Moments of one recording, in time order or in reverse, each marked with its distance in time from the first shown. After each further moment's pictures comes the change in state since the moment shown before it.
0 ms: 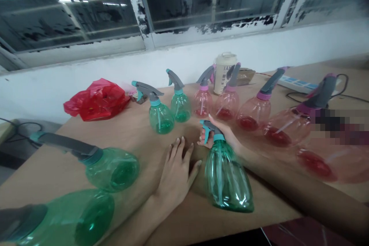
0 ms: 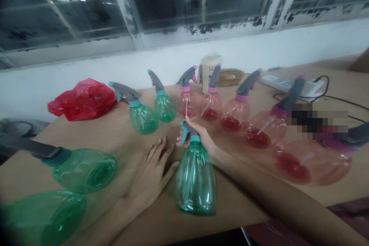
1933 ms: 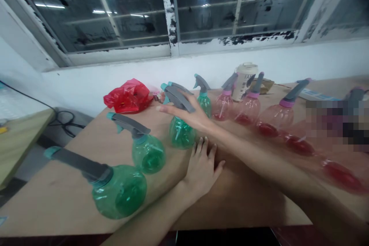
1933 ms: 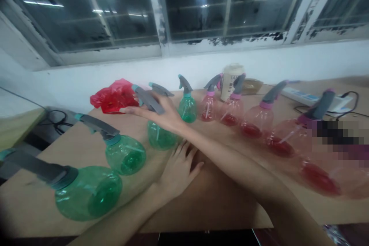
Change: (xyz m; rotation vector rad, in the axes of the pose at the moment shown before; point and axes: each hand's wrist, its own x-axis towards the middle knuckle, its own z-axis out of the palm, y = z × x) left_hand -0.009 0.007 0.003 -0.094 0.001 -0.020; right_hand 0.038 0.013 0.158 -1.136 -0.298 -0.743
